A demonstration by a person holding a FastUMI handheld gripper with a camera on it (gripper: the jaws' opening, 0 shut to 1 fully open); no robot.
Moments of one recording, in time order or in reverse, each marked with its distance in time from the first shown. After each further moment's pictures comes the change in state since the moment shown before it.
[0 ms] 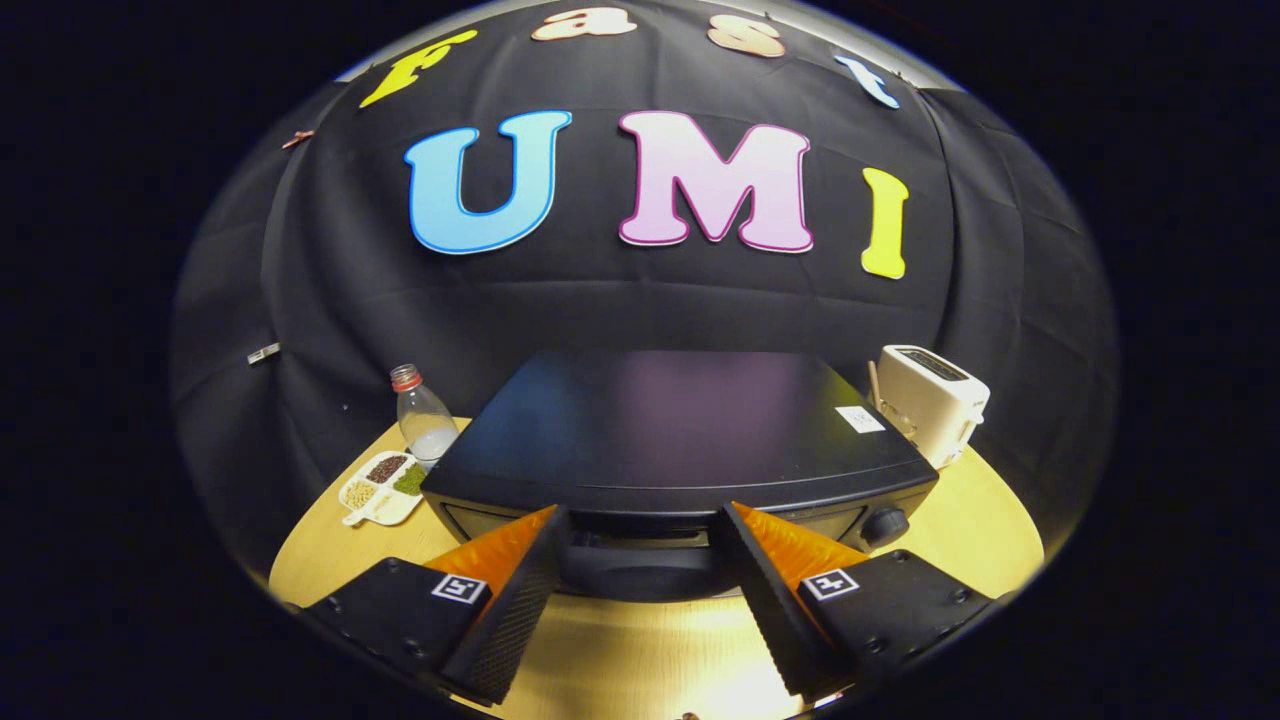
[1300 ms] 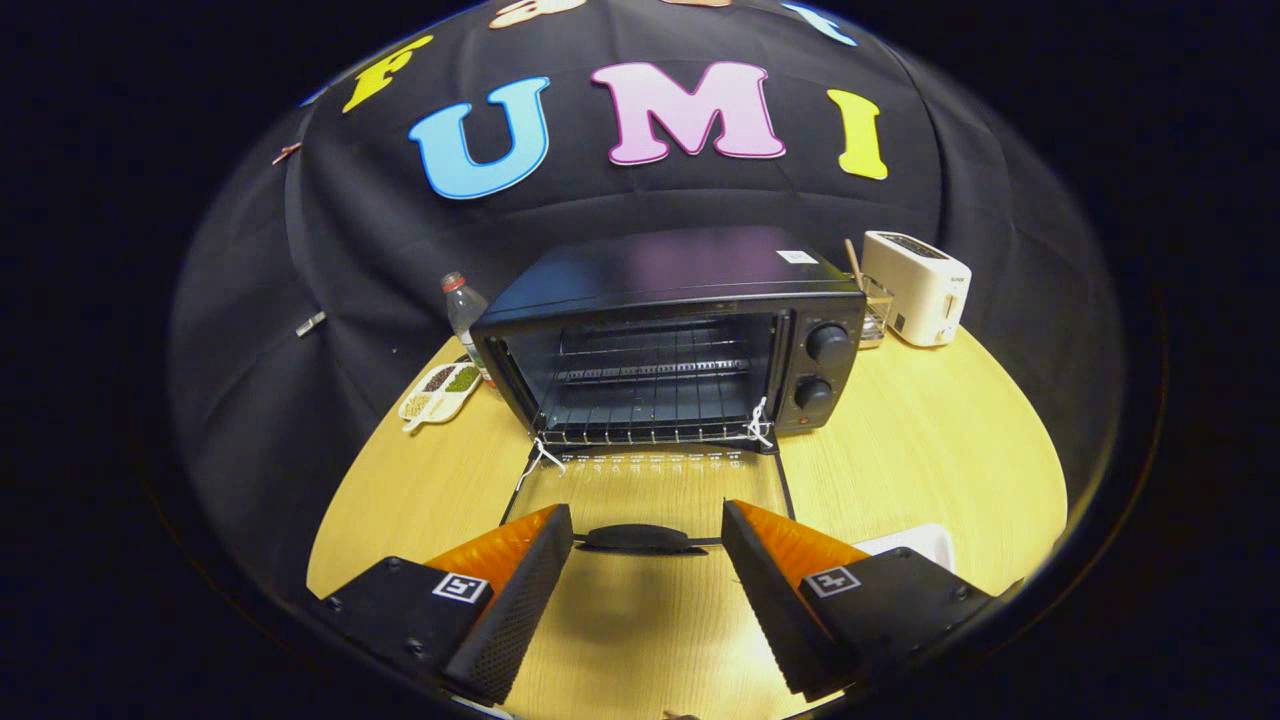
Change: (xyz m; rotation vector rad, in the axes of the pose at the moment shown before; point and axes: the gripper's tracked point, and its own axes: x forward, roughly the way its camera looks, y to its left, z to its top) arm -0.128 -0.043 -0.086 0.098 0.257 0.117
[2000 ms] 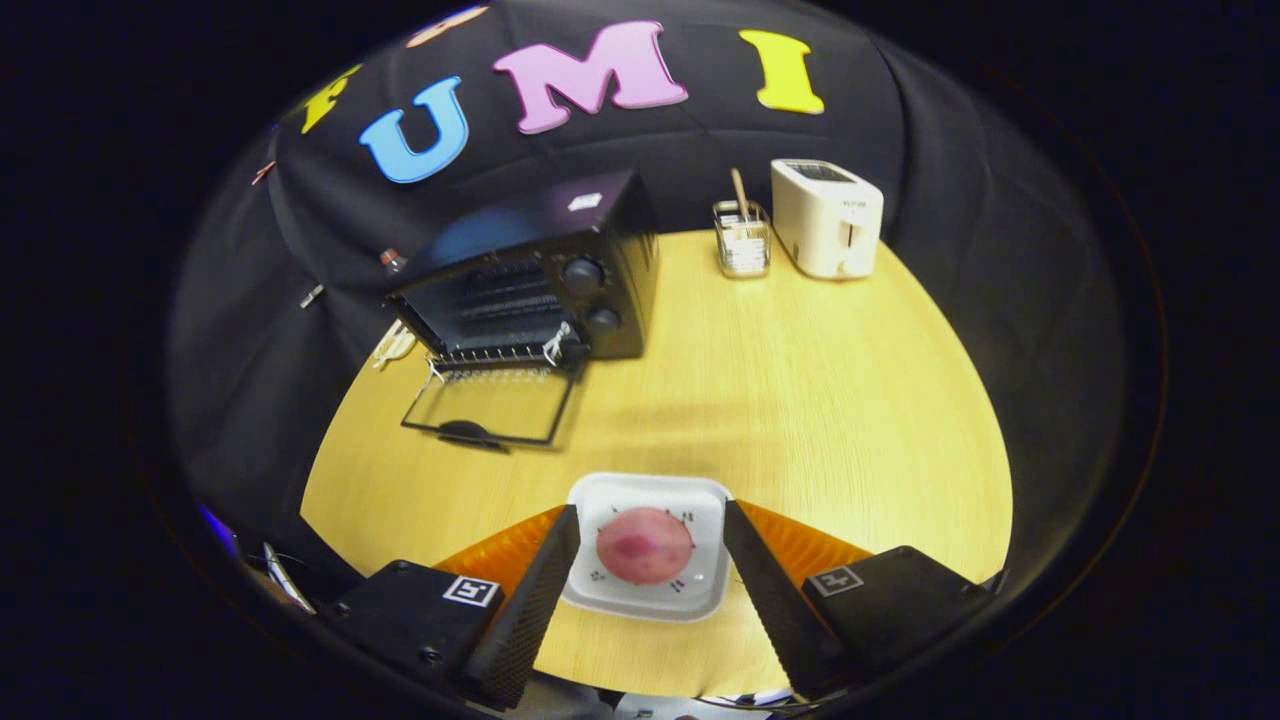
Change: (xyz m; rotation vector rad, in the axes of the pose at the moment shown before) arm -0.062 -0.242 -0.047 0.049 0.312 0.065
